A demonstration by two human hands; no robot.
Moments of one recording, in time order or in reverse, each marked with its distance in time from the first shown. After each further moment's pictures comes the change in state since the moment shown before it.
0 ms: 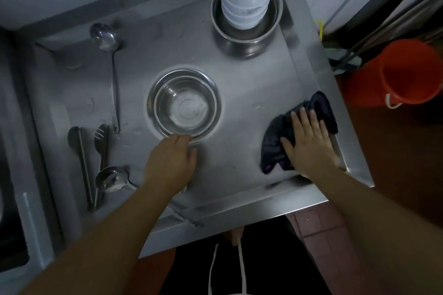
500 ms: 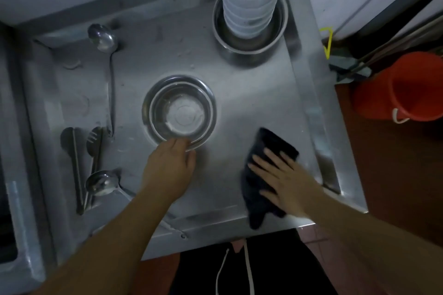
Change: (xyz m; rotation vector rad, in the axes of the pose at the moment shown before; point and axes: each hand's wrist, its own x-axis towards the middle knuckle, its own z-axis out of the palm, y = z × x) left_hand 0.015 0.030 -0.004 -0.050 0.046 -0.091; right_hand -0.015 0.005 0.022 -0.164 -0.017 -0.707
